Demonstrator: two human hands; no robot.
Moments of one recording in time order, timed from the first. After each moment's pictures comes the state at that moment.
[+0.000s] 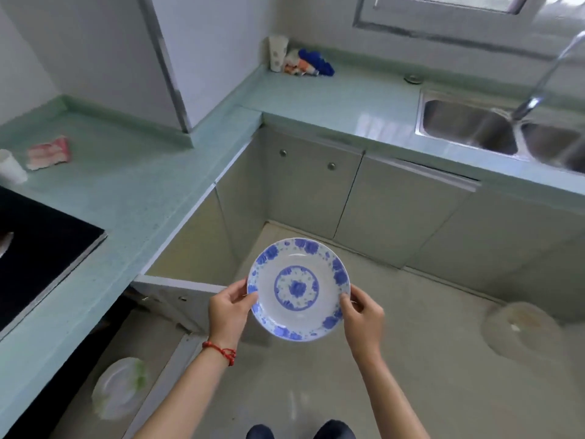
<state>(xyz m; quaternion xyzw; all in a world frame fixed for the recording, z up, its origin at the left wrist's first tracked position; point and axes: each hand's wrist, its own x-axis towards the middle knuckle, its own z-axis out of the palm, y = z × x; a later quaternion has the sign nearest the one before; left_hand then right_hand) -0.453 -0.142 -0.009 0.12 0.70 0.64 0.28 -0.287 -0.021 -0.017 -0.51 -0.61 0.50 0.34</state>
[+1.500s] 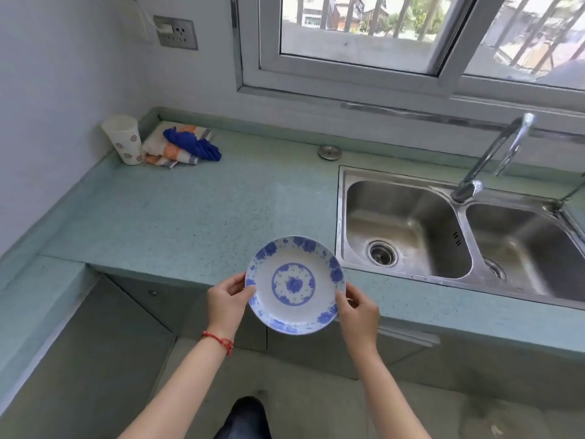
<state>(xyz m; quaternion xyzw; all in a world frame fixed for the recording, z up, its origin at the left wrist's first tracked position) -0.595 0.486 0.007 0.20 0.70 0.61 0.31 -0.405 0.566 0.001 -0.55 -0.57 0.47 0.39</state>
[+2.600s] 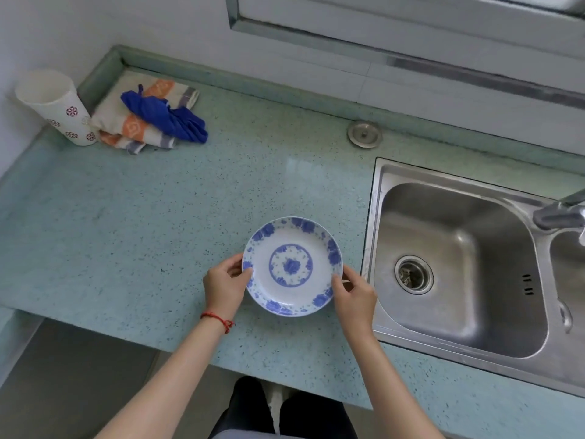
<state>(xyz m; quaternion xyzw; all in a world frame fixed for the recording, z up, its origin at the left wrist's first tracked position) -0.687 0.656 -0.046 0.19 0.81 0.48 0.27 -0.506 0.748 -0.052 -0.59 -0.62 0.45 0.25</state>
